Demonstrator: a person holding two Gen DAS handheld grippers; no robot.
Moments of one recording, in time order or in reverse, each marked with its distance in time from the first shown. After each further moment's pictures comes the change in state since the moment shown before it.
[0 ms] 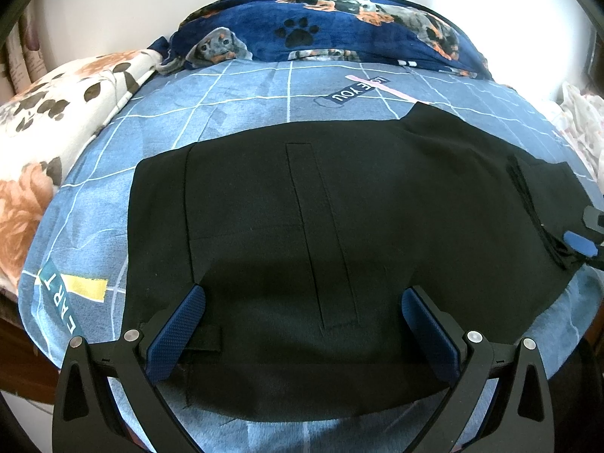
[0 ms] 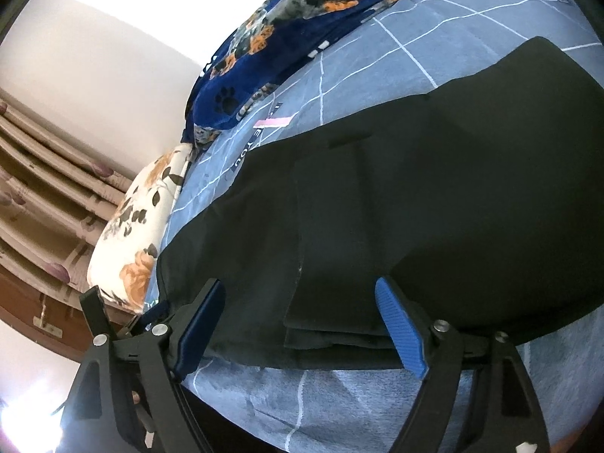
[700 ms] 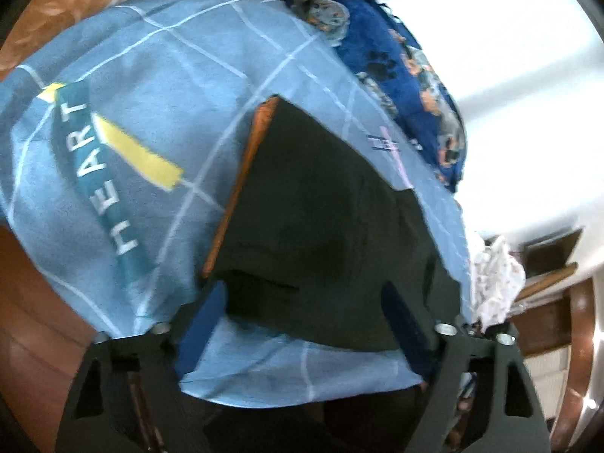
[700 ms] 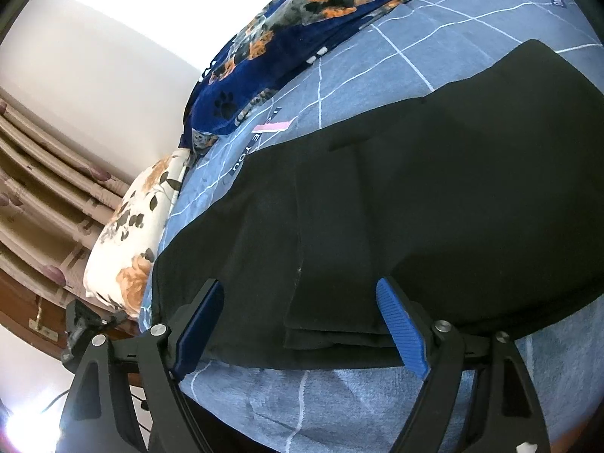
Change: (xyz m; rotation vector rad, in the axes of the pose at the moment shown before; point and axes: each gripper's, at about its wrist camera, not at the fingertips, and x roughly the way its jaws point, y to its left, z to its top) left arm -0.033 0.139 -0.018 -0.641 0.118 -0.454; right arm -0.002 0.002 -0.005 0.004 -0.026 -0.012
